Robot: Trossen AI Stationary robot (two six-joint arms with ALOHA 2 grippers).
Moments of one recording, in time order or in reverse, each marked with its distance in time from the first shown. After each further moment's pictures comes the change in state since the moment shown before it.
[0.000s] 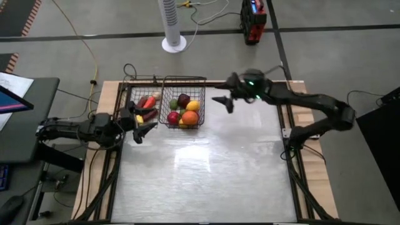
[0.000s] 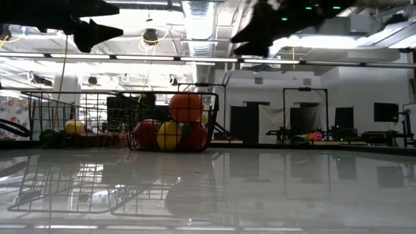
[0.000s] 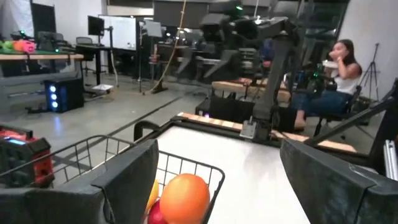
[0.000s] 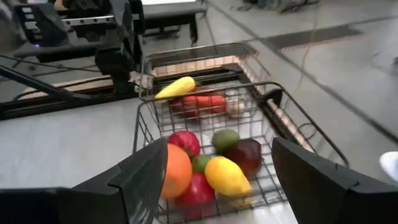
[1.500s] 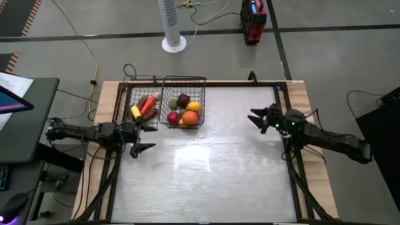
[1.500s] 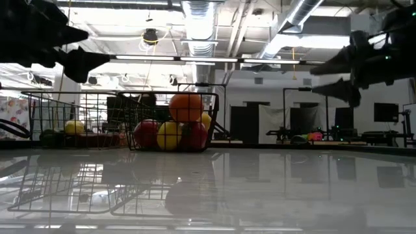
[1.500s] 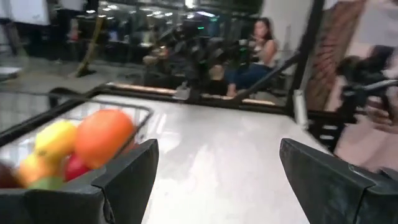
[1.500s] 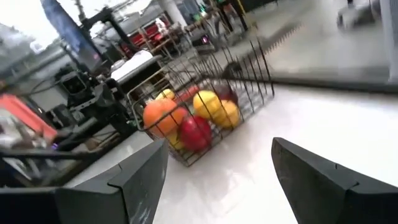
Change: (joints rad) left arm -0.088 -0.253 -0.278 -0.031 0.237 -0.041; right arm 0.059 -1.105 -0.974 0.110 0.280 0.545
